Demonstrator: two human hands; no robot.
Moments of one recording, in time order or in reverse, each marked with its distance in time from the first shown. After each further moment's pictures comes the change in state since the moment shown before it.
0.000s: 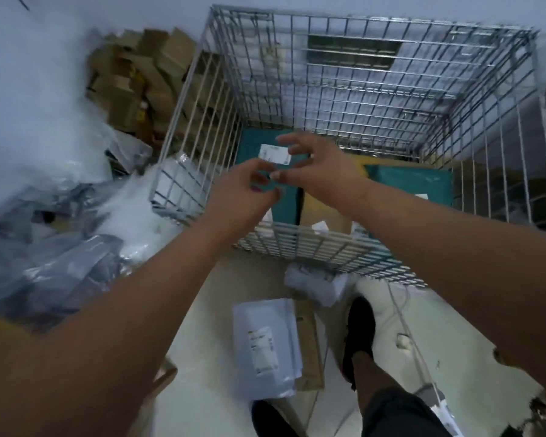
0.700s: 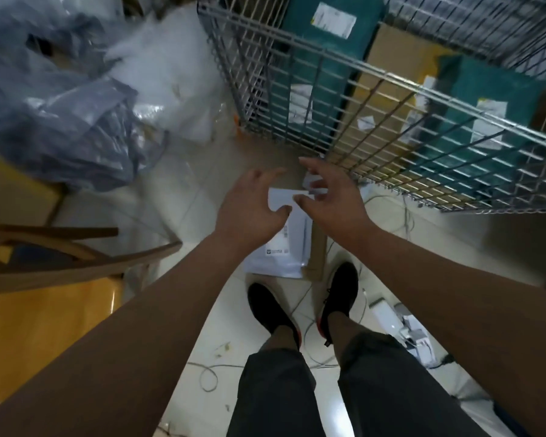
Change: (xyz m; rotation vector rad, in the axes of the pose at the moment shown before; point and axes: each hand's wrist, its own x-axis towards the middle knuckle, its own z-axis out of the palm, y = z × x) left_hand -0.215 -0.182 0.081 0.081 -0.052 -0.166; right_hand -0.178 0.147 0.193 -0.069 -0.112 0.018
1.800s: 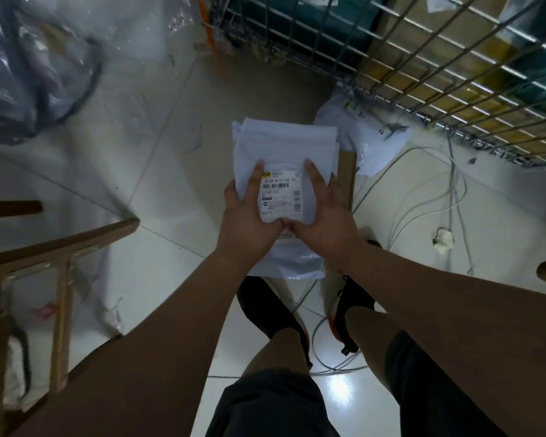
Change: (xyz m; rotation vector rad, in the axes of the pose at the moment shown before) left_hand 0.038 -0.200 0.223 -0.209 -0.104 -0.297; right_hand 0.027 0.255 0.176 -0.265 -0.044 0.120
